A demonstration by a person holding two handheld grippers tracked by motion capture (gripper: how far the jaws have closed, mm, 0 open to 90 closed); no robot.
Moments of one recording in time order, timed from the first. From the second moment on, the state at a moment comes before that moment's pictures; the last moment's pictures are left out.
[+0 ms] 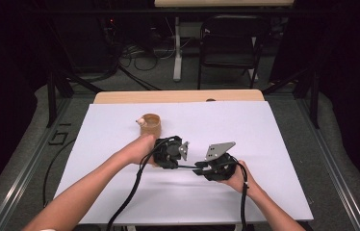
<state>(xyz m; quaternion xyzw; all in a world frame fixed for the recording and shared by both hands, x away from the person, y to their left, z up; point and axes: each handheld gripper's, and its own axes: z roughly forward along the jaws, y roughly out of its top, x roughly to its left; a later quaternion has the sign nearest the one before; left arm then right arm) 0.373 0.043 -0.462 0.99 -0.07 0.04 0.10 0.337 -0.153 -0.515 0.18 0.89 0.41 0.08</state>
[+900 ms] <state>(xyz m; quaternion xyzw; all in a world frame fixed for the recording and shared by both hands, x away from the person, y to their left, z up) 0.375 0.032 -0.463 0.99 -0.09 0.03 0.11 0.334 -0.153 -0.518 0.13 0.90 0.41 0.07</state>
